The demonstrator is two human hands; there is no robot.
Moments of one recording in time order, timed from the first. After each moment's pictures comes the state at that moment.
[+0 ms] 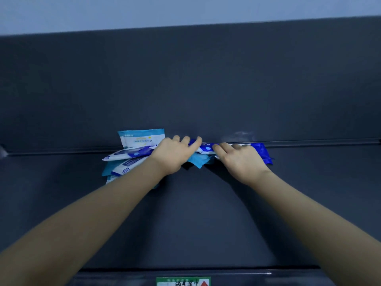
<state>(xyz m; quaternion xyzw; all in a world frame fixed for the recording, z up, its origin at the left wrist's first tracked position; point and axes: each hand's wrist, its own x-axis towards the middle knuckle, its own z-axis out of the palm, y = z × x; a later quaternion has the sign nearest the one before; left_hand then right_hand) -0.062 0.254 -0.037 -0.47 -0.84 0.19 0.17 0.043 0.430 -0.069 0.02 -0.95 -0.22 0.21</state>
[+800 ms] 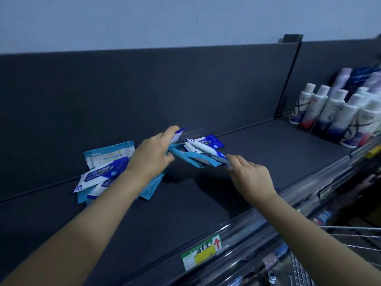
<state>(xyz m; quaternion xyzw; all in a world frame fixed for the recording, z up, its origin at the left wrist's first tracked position) -0.032 0.208 0.001 -0.56 -0.77 -0.27 0.11 0.178 0.351 -0.070 -0.26 -0.88 -0.20 0.35</state>
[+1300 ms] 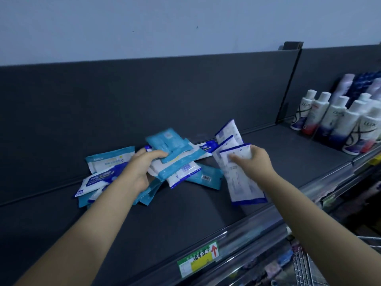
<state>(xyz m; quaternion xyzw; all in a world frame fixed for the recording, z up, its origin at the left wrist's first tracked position) -0.035 0.206 -0.005 -0.10 -0.59 -0.71 -0.39 0.175 0.363 -0.010 -0.44 -0.73 0.41 0.32</state>
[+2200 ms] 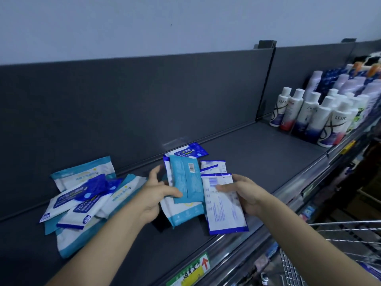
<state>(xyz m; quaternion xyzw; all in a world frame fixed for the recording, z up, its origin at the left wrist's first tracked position) 0.008 0.229 -0.045 -0.24 -0.62 -0.59 -0.47 0.198 0.361 -0.052 -0.41 -0.51 0.74 0.16</state>
